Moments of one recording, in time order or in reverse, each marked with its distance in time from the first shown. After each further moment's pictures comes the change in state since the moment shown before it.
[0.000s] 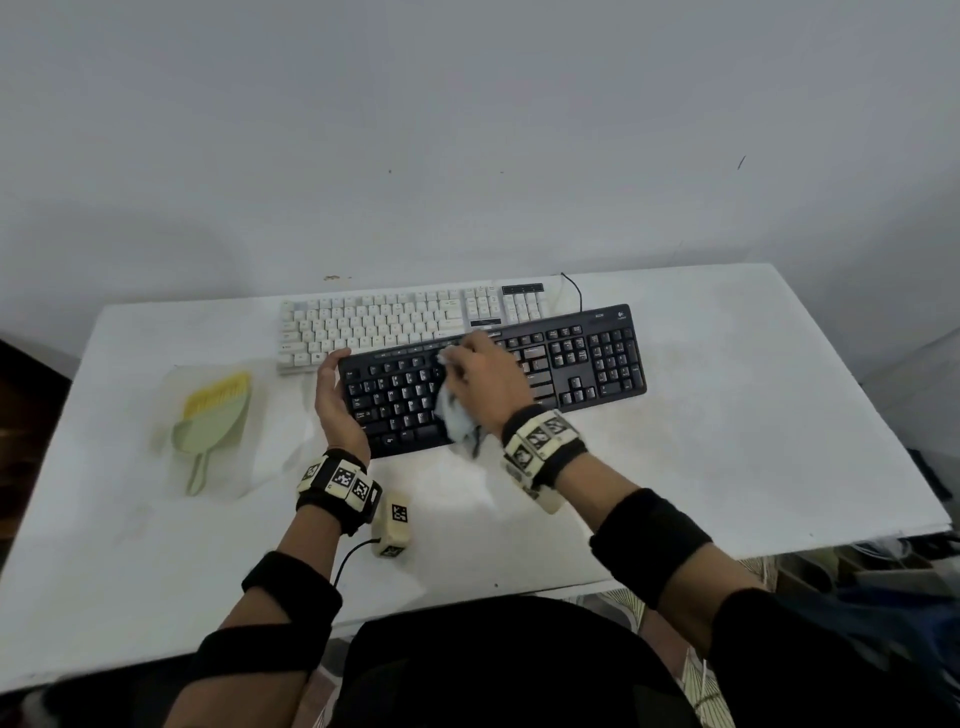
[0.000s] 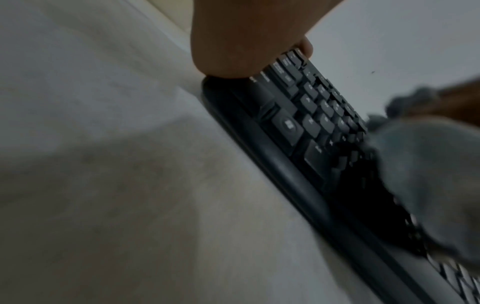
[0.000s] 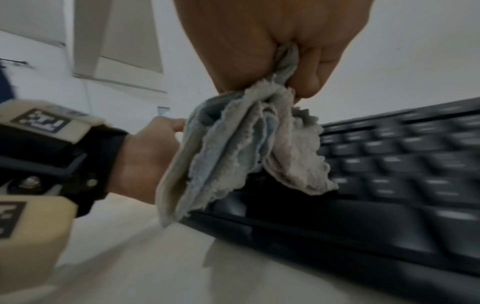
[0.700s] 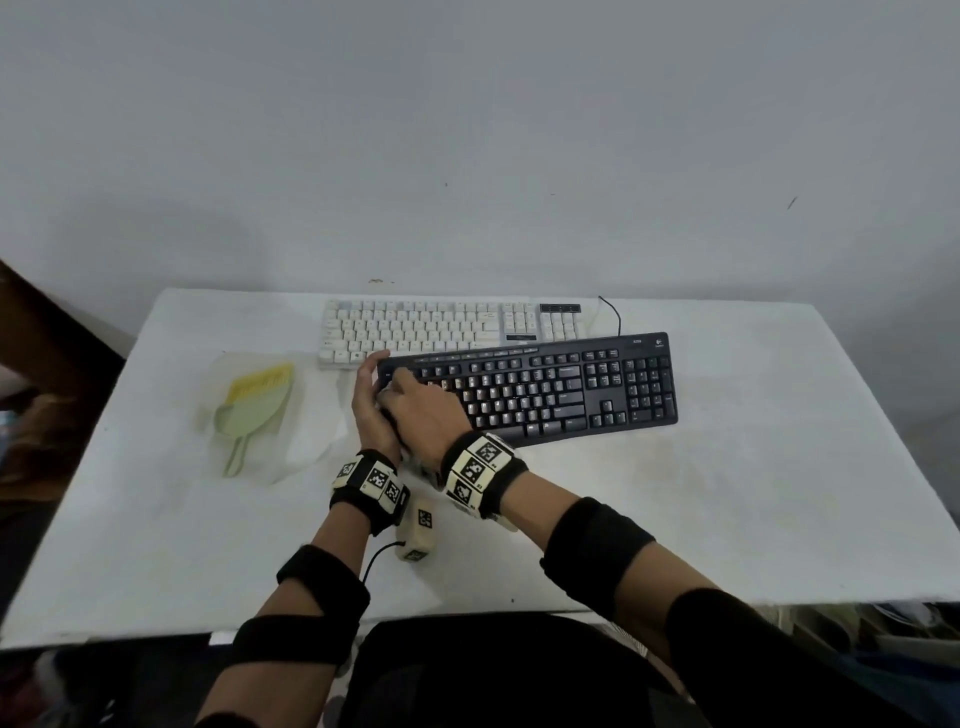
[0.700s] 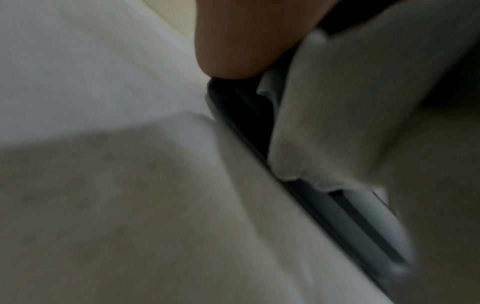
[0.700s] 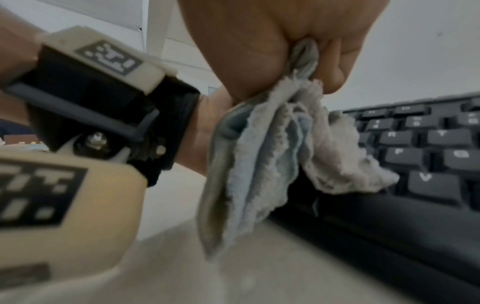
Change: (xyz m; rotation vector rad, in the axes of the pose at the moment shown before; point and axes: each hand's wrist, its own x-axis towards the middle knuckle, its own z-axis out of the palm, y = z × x) left_hand -0.009 0.002 -0.001 -0.026 -0.019 -0.037; right_hand 0.009 -0.097 0.047 -0.290 -0.288 -0.231
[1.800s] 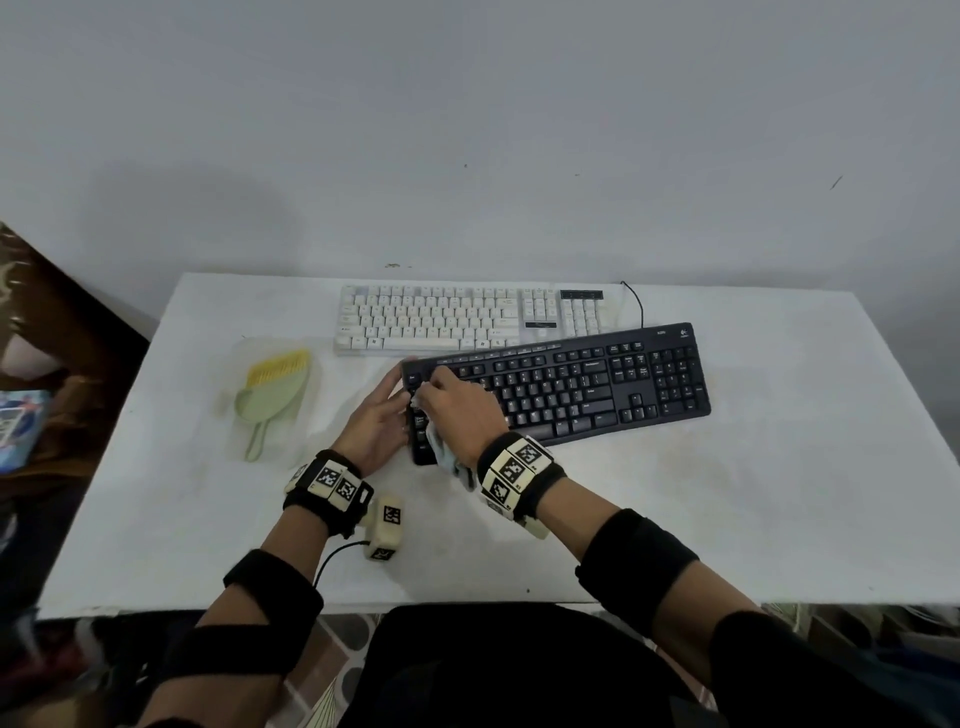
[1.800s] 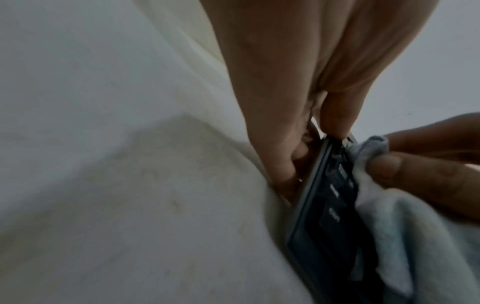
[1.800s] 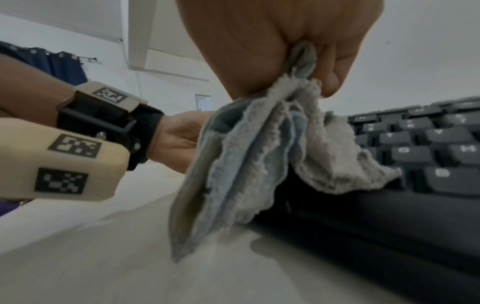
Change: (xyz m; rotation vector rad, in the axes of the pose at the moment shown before) left_hand 0.002 0.022 -0.052 0.174 -0.444 -0.360; right_hand -0.011 0.022 0.025 0.090 0.042 0.053
